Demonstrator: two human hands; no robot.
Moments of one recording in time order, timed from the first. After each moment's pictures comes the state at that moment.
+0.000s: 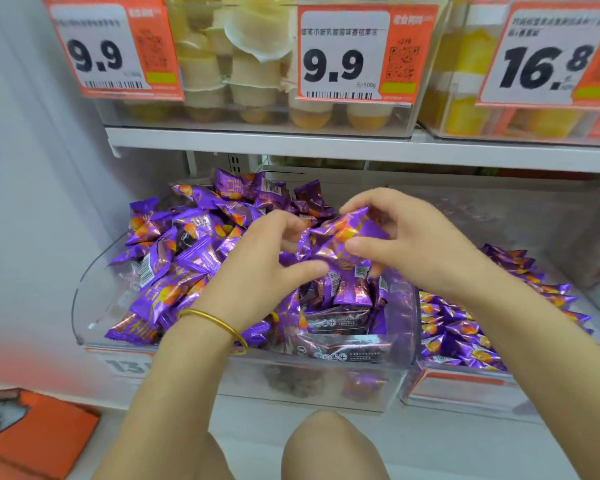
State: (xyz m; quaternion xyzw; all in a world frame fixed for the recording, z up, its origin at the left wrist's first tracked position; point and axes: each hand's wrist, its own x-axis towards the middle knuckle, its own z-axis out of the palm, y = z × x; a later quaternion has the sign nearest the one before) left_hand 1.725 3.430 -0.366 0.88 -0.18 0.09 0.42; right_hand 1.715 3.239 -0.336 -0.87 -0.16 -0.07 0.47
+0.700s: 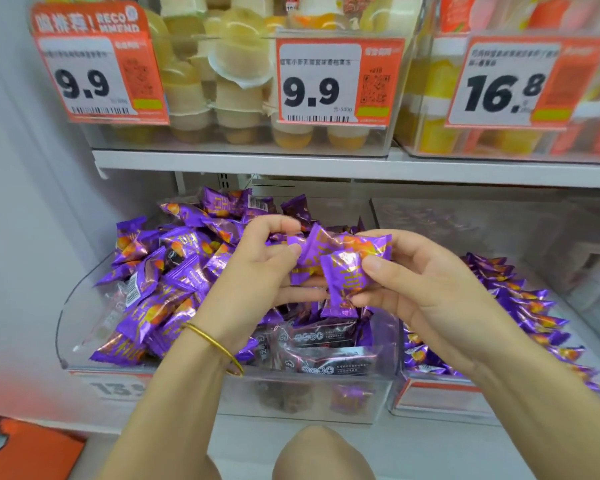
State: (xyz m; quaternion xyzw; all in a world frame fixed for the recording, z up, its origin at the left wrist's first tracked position) left_hand 1.710 3.407 -0.349 0.64 -0.14 -0.05 0.75; right_hand 1.671 3.237 -0.347 -0.62 -0.08 -0.01 0.78
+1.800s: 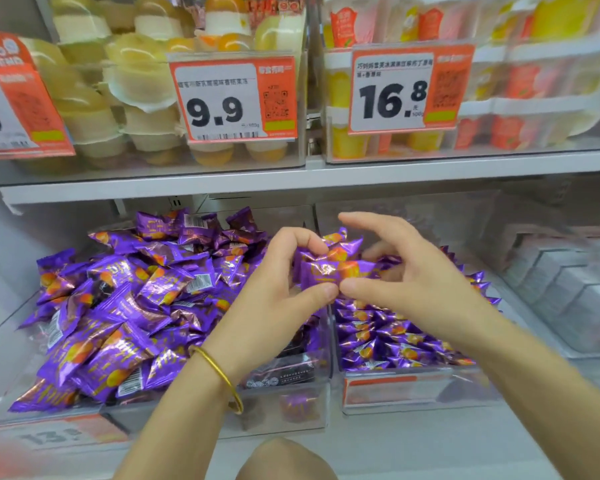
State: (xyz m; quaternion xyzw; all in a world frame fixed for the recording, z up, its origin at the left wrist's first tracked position) left_hand 1.703 3.347 -0.356 0.71 -0.32 -0.04 0.62; right_hand 1.661 3.172 -0.343 -0.85 -0.12 -0.15 0.49
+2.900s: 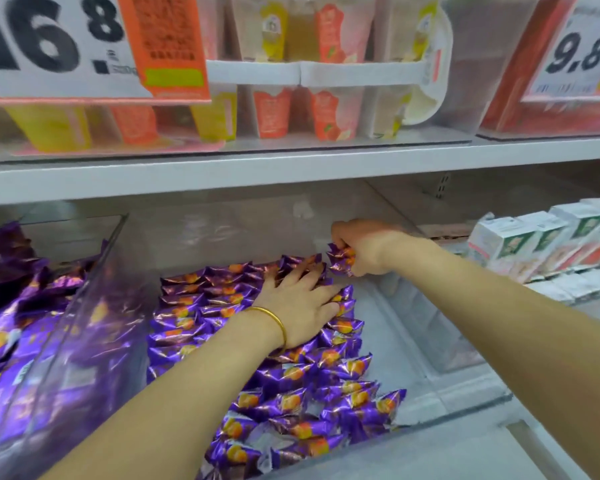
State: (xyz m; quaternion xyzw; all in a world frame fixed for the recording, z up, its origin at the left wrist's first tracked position) left_hand 1.793 3.096 -0.443 0.90 -0.44 -0.08 0.00; right_hand 1.776 2.948 -0.378 -0.99 0.05 0.09 -0.02
